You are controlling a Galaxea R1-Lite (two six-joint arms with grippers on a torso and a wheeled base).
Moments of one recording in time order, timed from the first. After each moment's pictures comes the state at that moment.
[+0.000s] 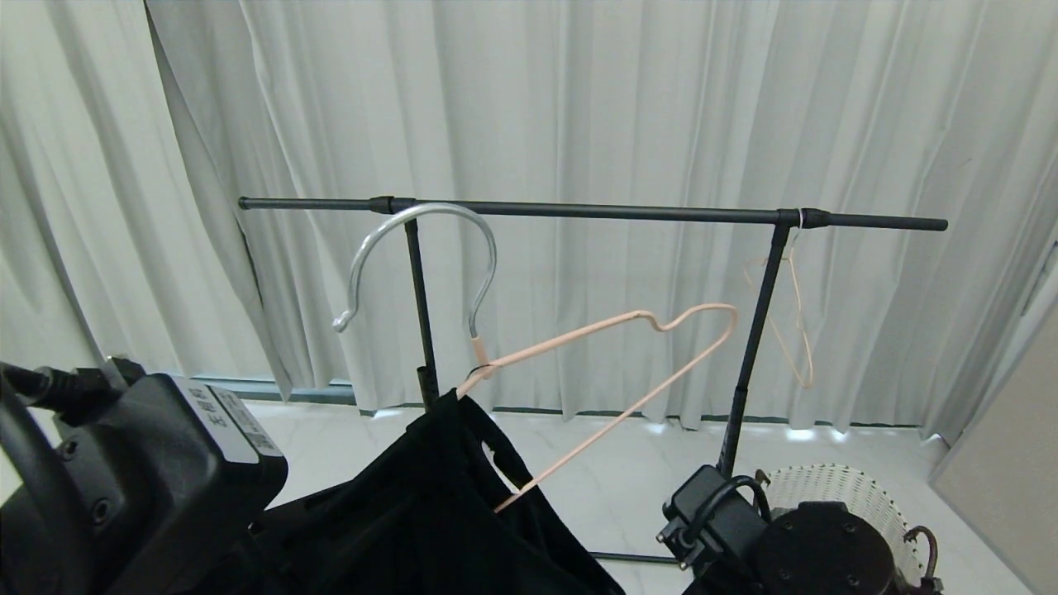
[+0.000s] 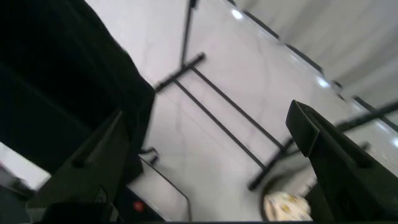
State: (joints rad) left arm -1.16 1.13 -0.64 -0.12 0.55 0.12; right arm 1.12 1.73 -0.43 -0.73 -0.39 0.16
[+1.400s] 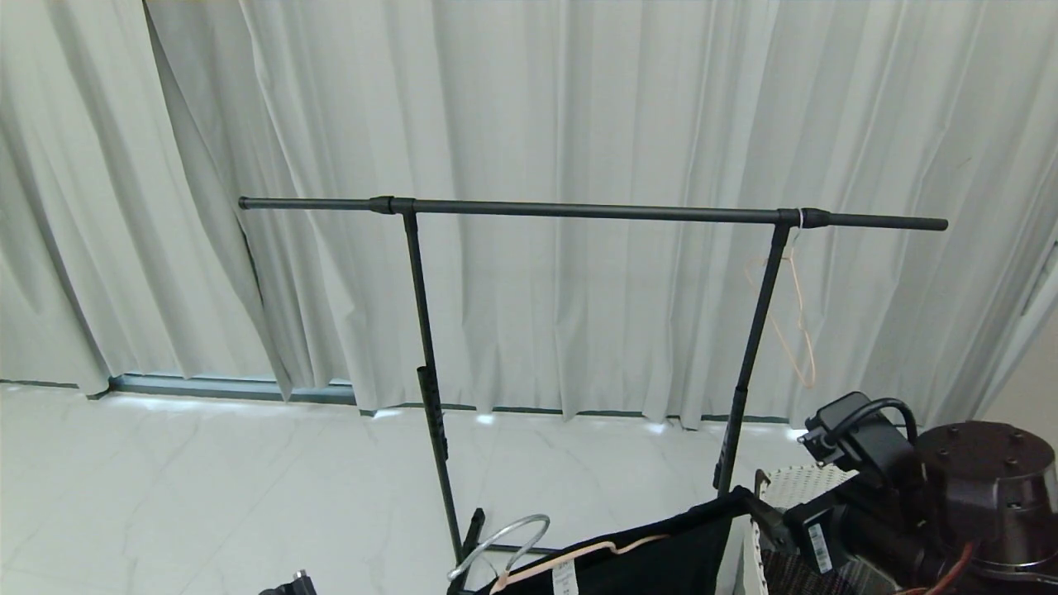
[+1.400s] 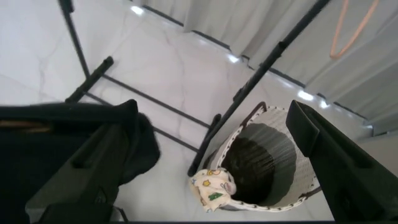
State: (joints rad) left arm -1.15 1.21 -0.35 -0.12 0.42 0.11; right arm 0.76 1.52 -0.31 -0.73 -0.42 0.00
